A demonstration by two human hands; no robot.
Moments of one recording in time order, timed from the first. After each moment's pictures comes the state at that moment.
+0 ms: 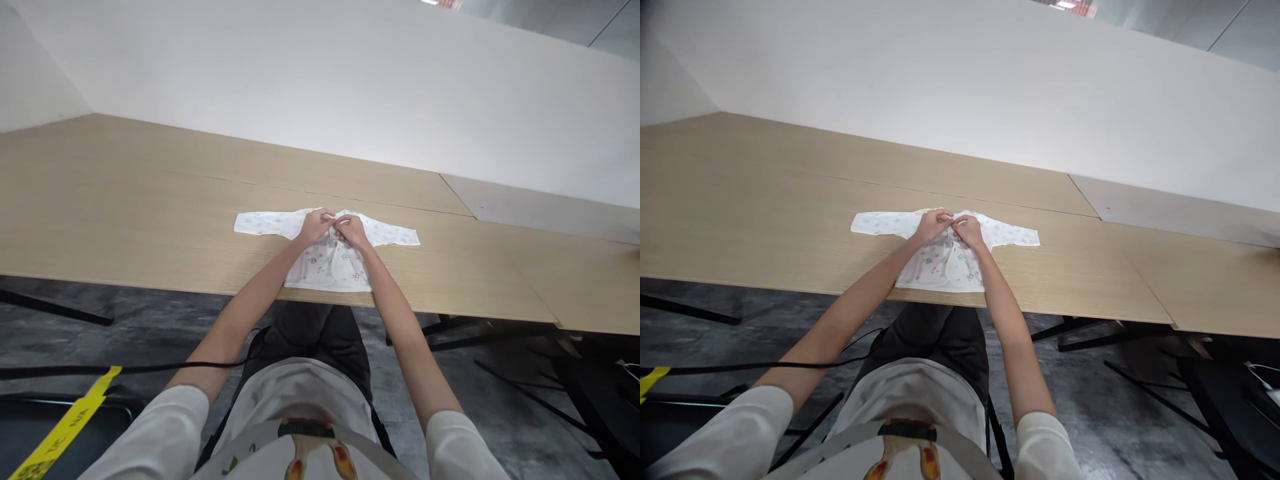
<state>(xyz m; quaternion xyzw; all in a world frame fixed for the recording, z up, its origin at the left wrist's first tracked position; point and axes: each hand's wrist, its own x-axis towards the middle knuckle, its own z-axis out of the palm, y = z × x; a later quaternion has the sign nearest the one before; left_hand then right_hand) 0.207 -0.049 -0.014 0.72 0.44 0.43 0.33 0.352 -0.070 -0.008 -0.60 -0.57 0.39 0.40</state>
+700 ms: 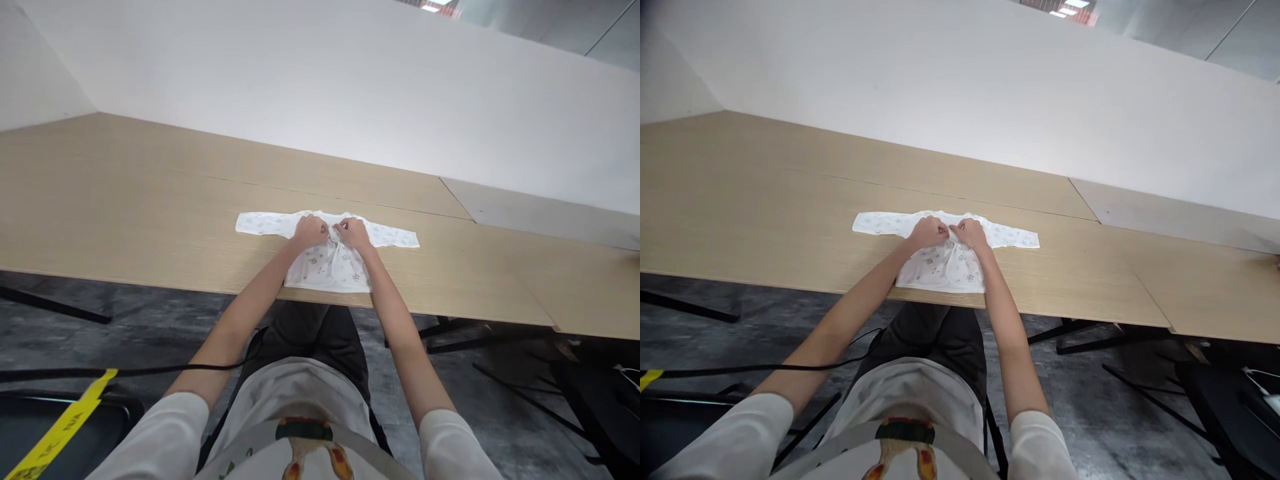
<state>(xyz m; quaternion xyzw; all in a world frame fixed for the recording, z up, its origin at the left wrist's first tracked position) 0.199 -0.061 -0.004 0.83 0.52 0.19 0.07 0.356 -0.083 0.009 -0.65 -0.71 0.13 0.23</state>
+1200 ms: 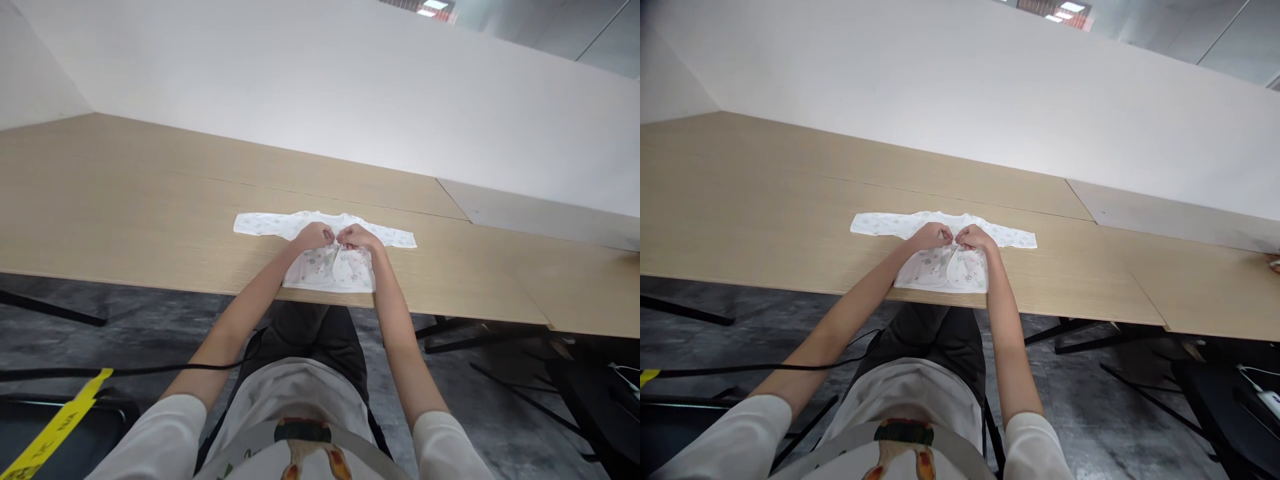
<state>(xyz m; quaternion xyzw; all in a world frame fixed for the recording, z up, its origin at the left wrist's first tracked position) 0.197 -0.064 -0.010 0.84 0.42 0.23 0.25 0.380 -0.088 0.021 -0.58 -0.67 0.42 0.17</state>
